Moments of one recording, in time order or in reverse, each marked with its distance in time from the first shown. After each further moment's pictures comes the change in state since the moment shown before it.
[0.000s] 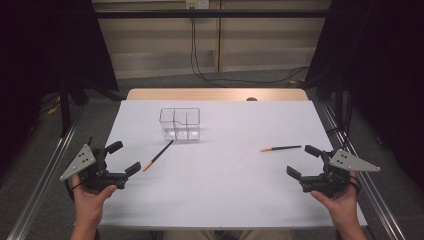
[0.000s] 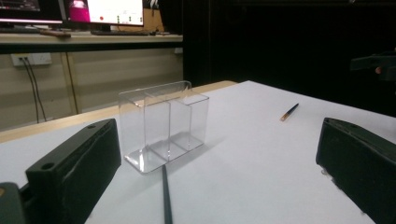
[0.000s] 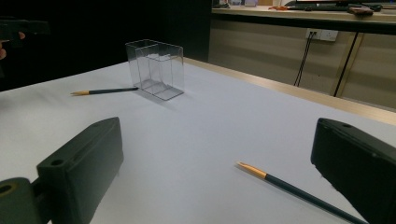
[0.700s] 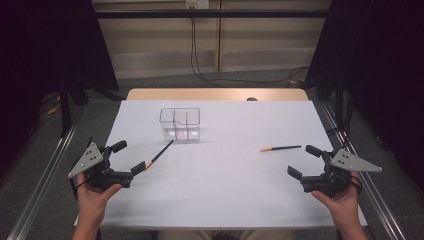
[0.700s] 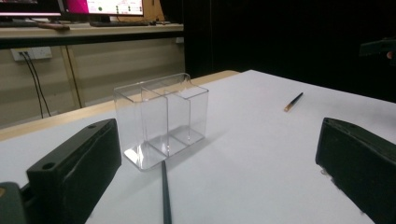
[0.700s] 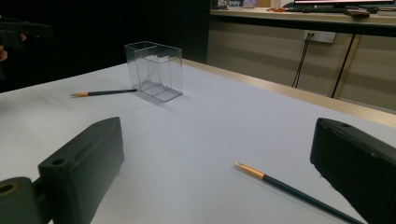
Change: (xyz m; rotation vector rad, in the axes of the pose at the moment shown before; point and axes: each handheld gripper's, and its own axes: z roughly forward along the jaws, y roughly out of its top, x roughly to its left) left arm -0.006 0.005 0.007 0.043 0.004 0.040; right arm 0.001 0.001 -0.002 0.000 0.001 -0.003
